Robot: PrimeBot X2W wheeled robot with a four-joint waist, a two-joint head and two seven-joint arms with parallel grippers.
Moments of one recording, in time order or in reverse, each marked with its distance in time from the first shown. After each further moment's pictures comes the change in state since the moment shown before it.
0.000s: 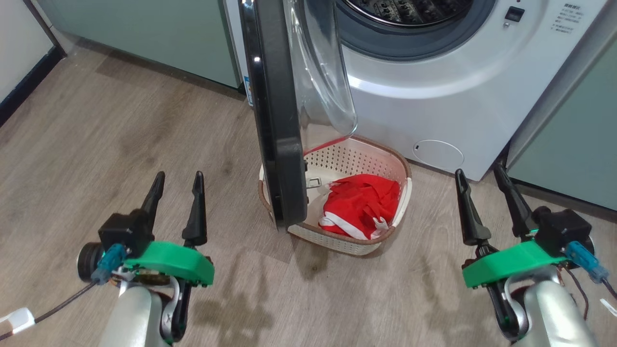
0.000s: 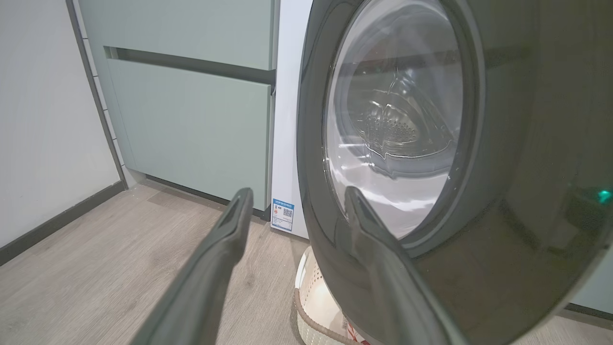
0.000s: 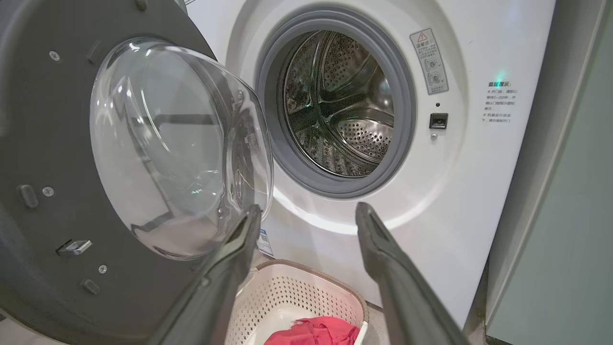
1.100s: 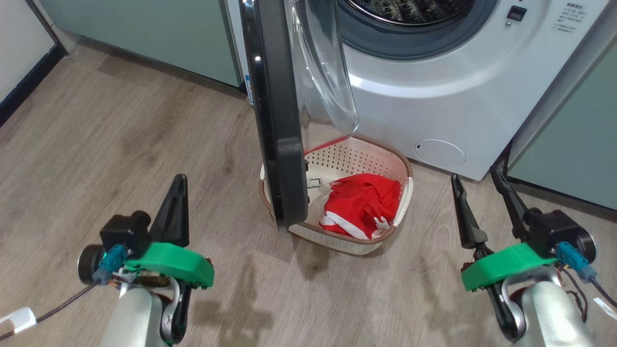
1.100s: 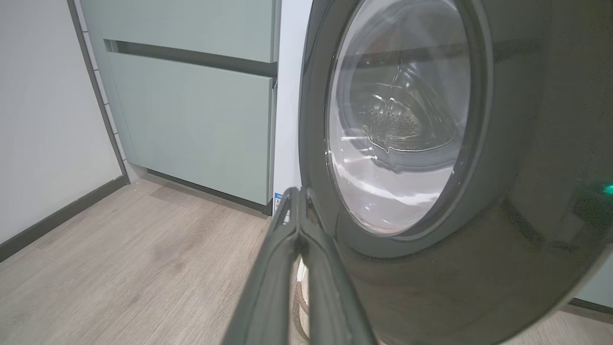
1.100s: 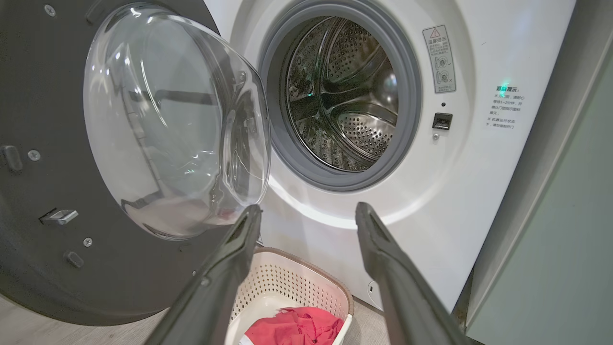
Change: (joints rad) left arm 0.000 0.002 -0.001 0.016 0.000 -0.001 0.000; right arm -0.002 0.000 -0.008 0.020 -0.099 0.000 0.000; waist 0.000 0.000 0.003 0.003
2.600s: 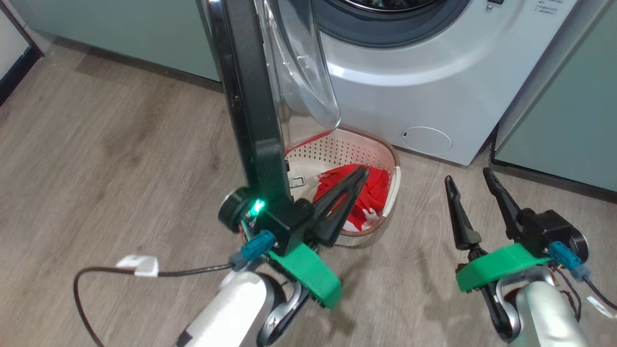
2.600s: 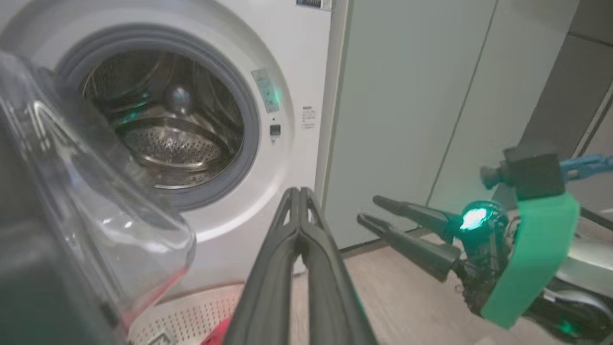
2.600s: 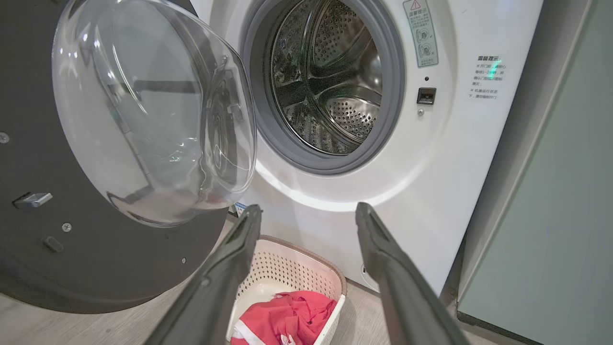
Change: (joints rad) left arm -0.165 0.005 -0.549 -0.232 -0.082 -0.024 0.129; right arm -0.005 0.001 0.017 0.015 0.007 0.000 0.000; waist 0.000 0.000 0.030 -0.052
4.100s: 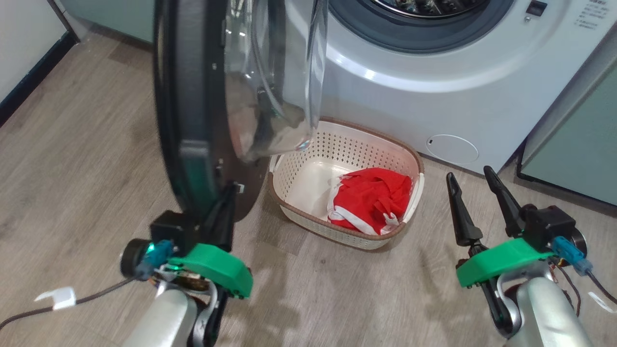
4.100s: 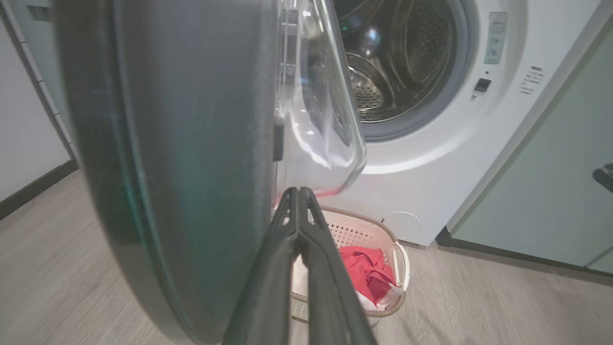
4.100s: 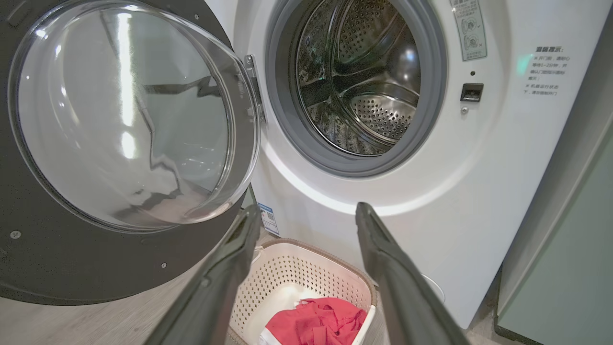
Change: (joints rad) left arm 0.139 0.107 0.218 0.138 -0.099 0.193 -0.056; right arm -0.023 0.000 0.002 0.035 0.040 0.000 0.002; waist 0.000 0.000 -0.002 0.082
